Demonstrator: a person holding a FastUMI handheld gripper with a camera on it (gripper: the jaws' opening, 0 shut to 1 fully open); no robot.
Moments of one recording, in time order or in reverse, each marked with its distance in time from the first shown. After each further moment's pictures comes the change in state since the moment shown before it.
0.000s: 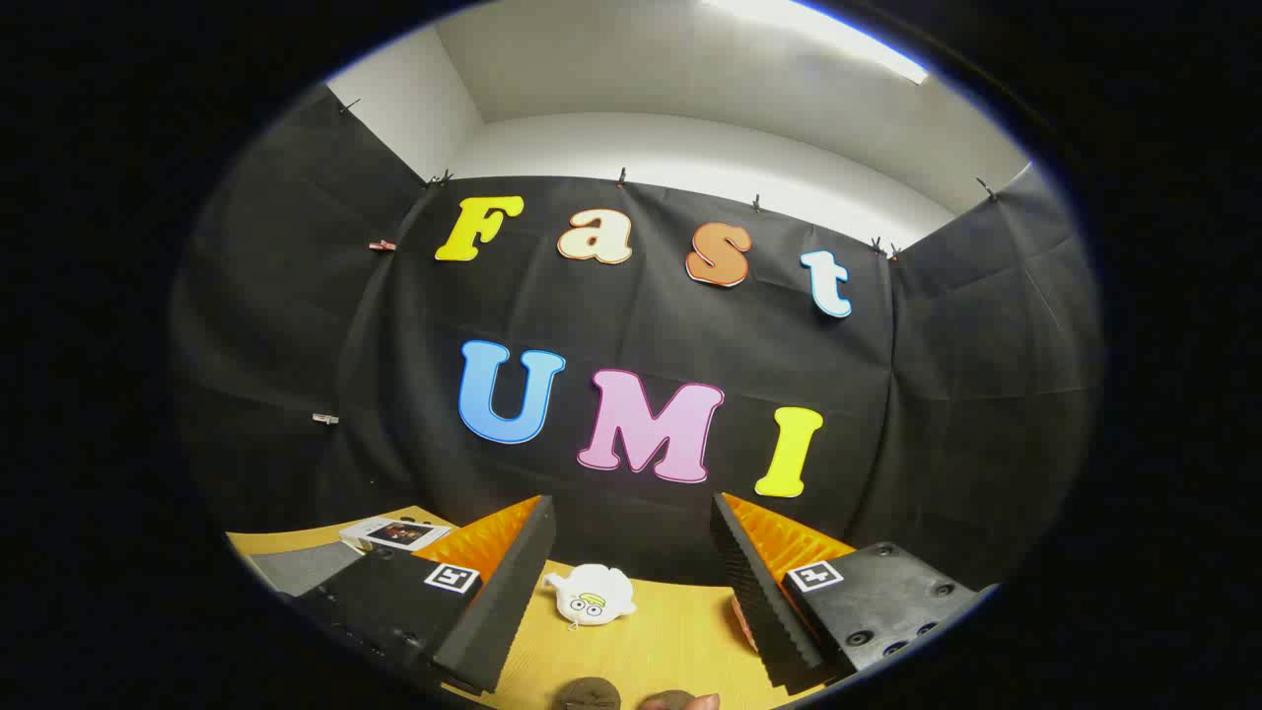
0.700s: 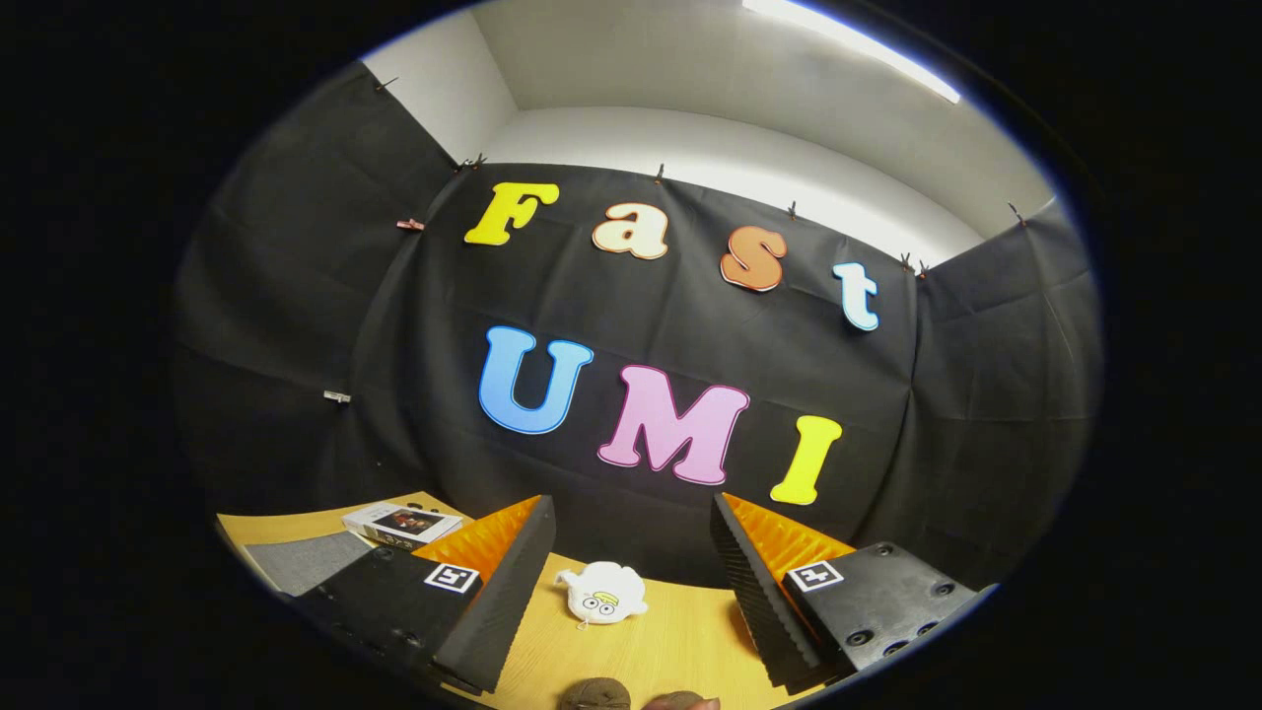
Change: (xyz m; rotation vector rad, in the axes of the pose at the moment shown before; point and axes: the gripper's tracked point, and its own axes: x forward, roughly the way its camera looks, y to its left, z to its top) arm 0.004 0.051 -0.001 -0.066 0.016 0.057
